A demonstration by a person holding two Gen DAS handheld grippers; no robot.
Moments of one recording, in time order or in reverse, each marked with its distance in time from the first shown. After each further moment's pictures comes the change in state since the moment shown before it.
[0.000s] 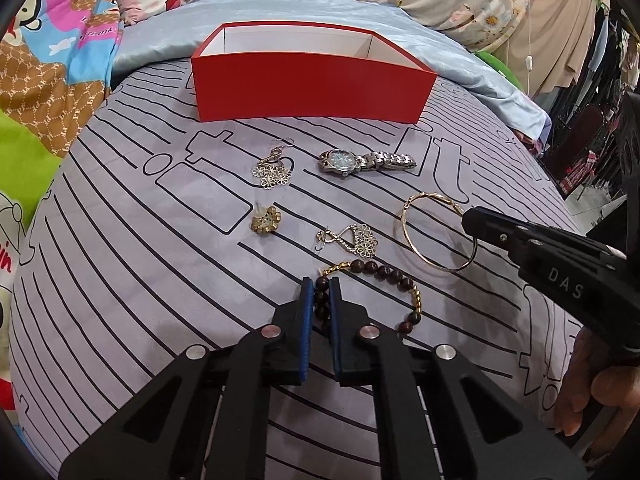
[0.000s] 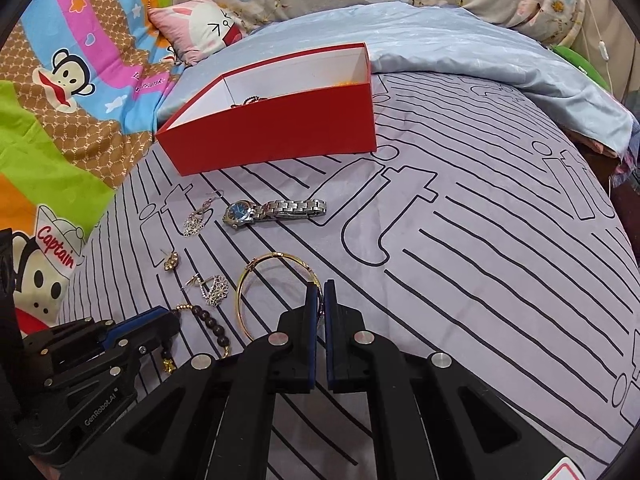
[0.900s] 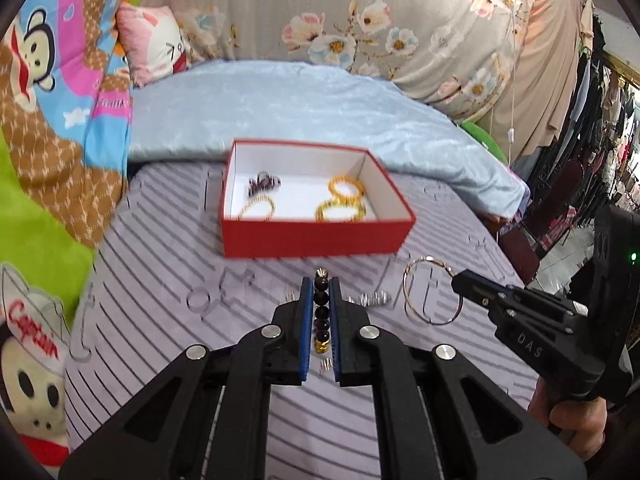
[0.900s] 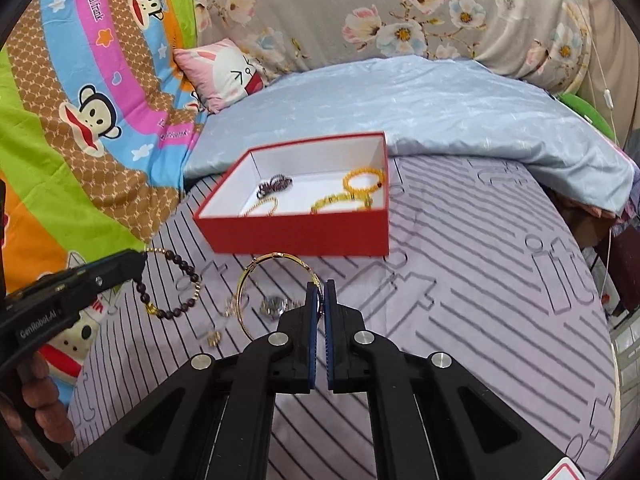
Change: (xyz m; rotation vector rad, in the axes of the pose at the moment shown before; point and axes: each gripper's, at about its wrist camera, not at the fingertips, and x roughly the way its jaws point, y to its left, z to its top) left arm -0.080 0.015 0.085 -0.015 -0.240 -0.040; right arm -0.048 0.011 0.061 -0.050 -0.166 0.043
